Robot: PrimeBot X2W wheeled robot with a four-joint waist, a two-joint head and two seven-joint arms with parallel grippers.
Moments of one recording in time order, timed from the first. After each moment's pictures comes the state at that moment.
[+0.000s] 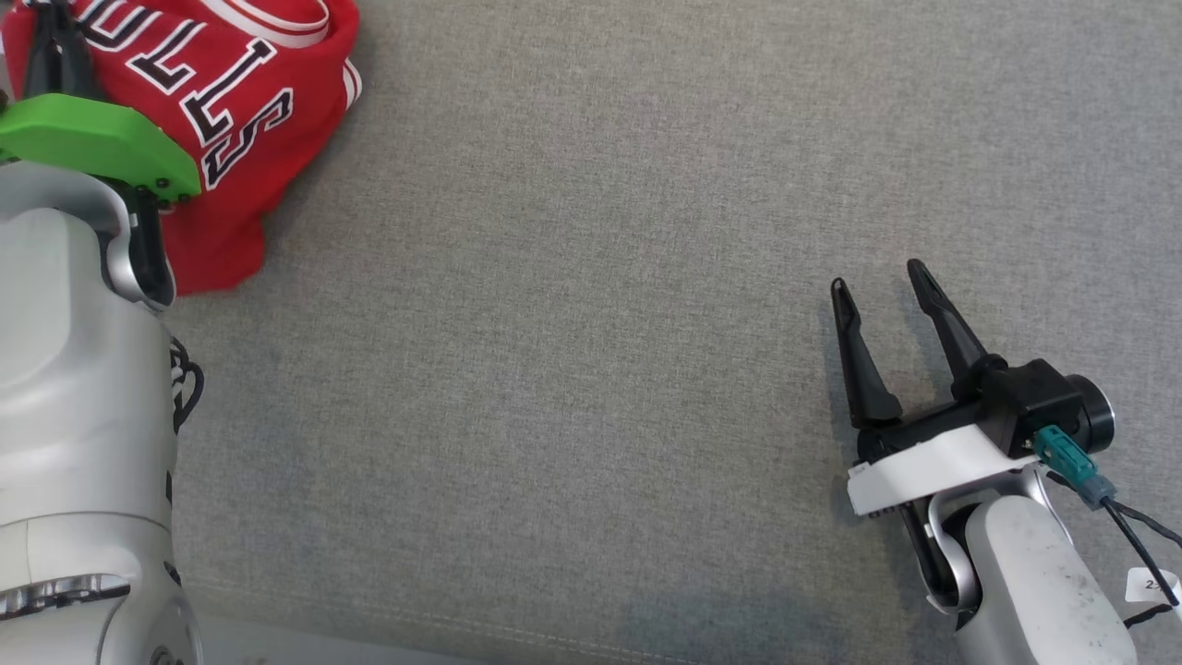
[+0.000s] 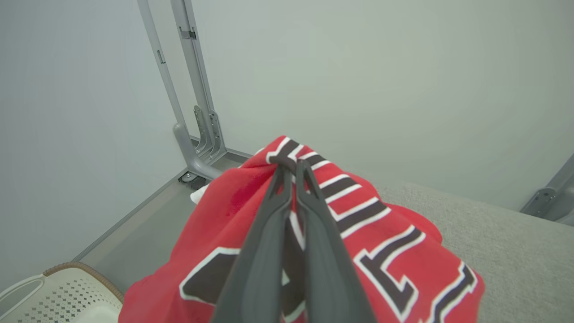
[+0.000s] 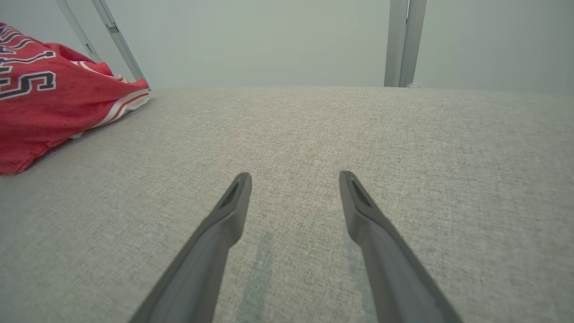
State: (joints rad) left arm -1.04 0.17 0.11 1.01 -0.24 -0.03 -0.26; right arm -0.24 -0.10 0.13 0.14 0.12 0.13 -0.26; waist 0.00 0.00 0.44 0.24
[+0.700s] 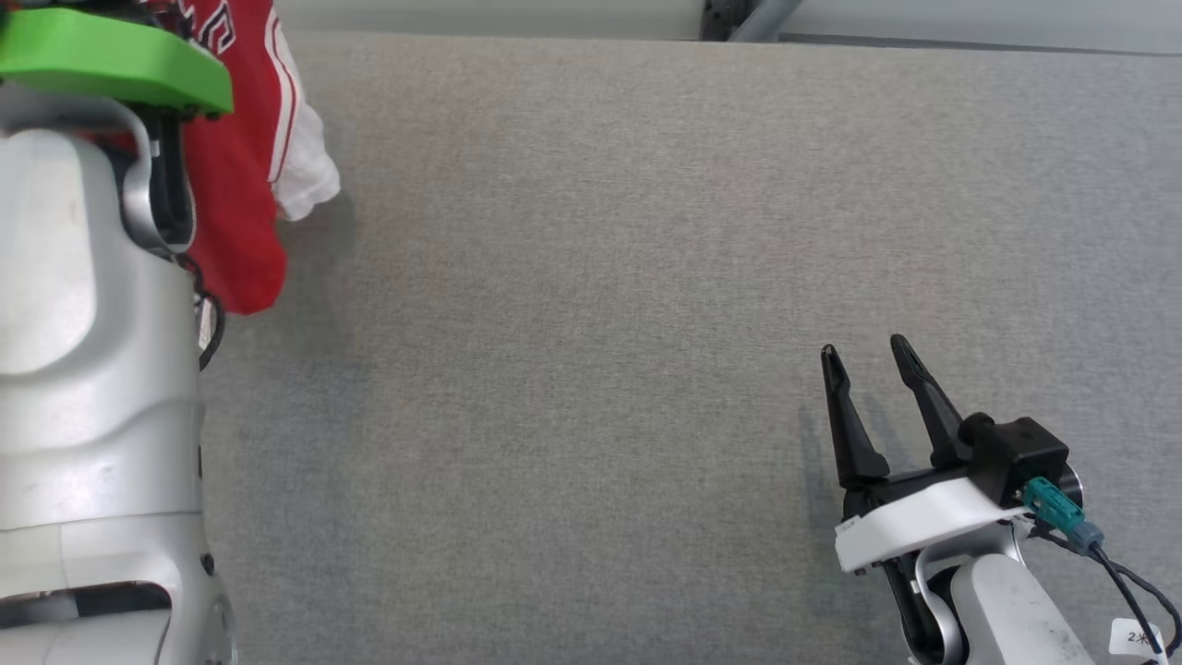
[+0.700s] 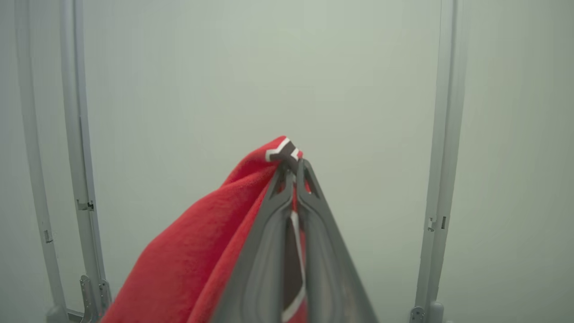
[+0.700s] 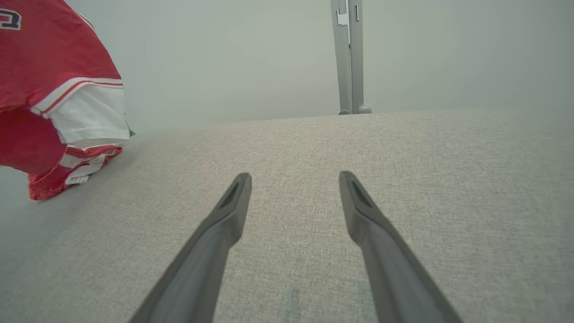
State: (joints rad) left arm -0.99 0.13 0.04 0.60 -0.19 -0.11 -0.26; right arm -0.15 -0.05 0.13 0.17 0.21 0.13 -0.26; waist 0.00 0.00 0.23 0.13
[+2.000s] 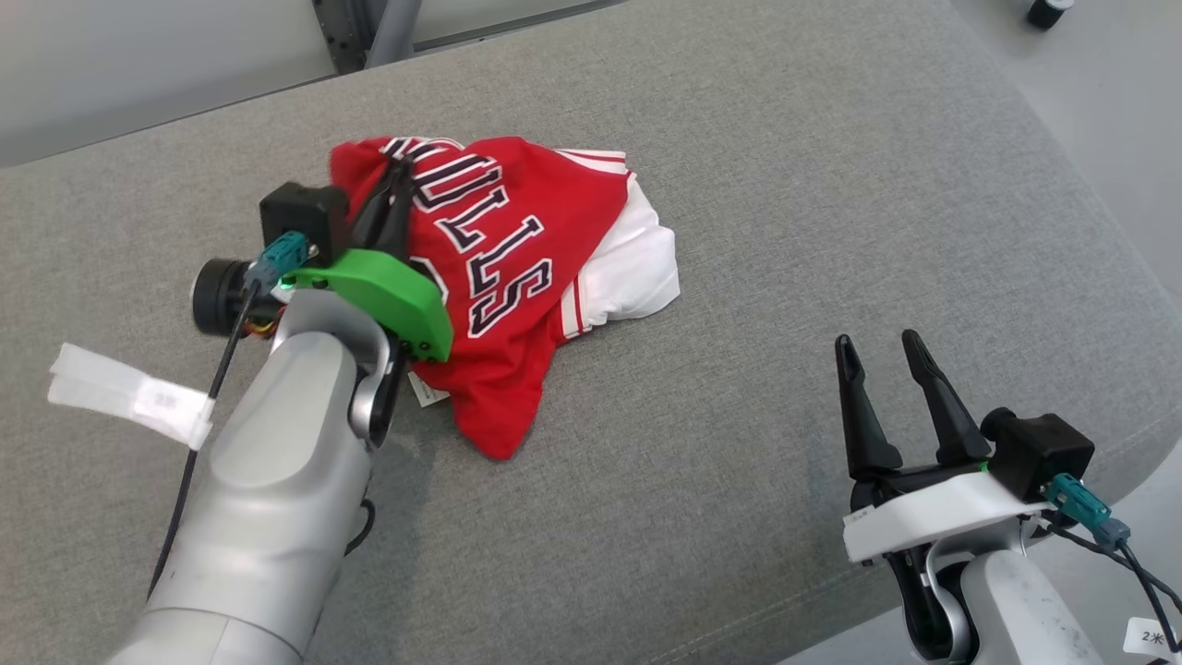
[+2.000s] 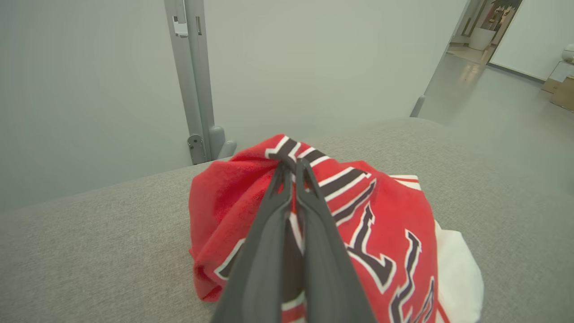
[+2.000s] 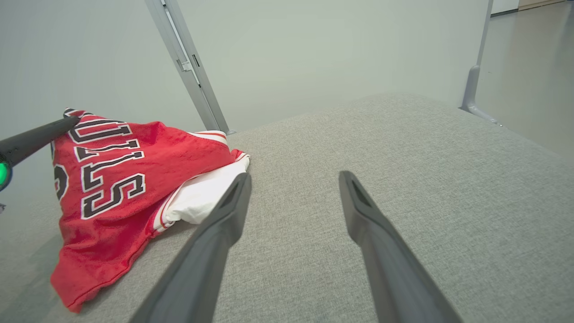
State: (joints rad) left arm -0.82 0.07 -0.41 0.85 -0.43 -0.06 -0.24; right arm -0.14 -0.05 0.12 0.16 0.31 0.13 -0.26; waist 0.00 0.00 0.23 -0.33
